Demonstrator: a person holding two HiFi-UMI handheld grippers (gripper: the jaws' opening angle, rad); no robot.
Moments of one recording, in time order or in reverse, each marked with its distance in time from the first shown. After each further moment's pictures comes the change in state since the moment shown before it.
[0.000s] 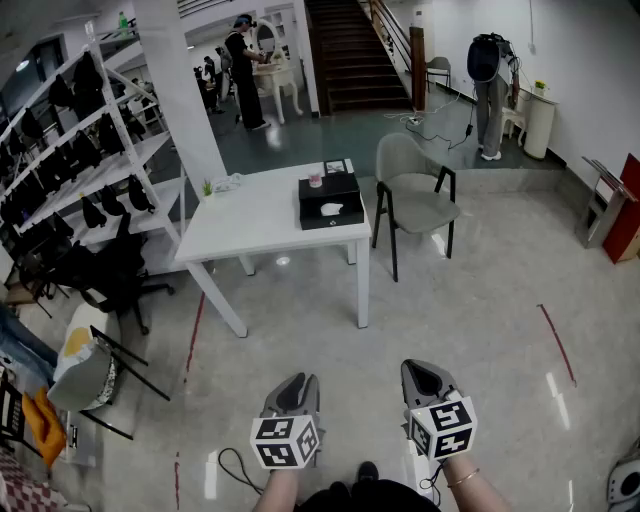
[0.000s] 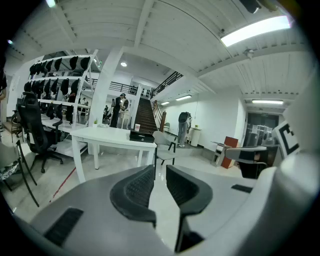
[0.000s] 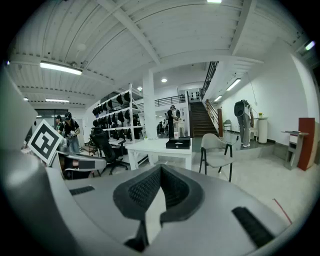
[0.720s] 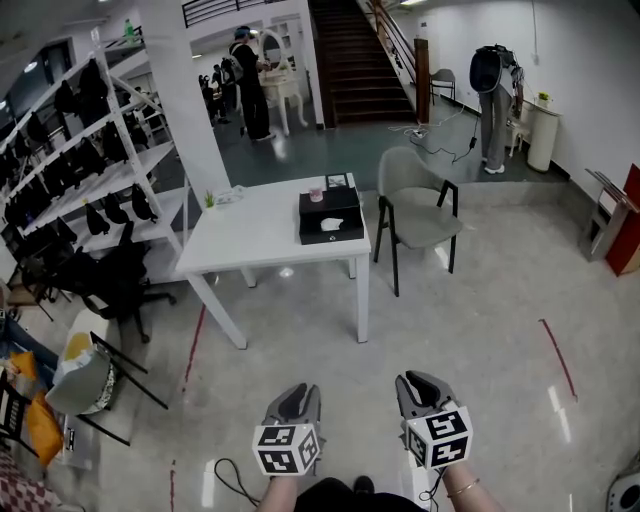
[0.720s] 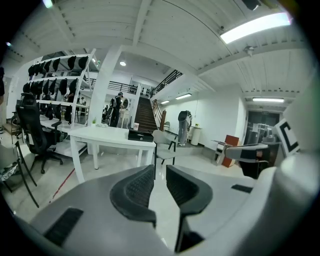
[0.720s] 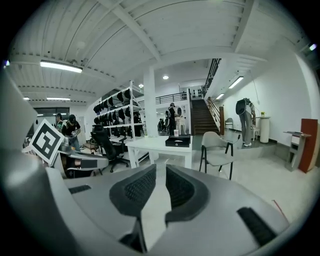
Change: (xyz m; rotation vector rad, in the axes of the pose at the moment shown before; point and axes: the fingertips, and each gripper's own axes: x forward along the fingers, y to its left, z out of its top) left arm 0.021 -0.010 0.002 0.010 0.014 0.010; right arm 0.010 -0.015 0.001 -0.012 0.038 0.025
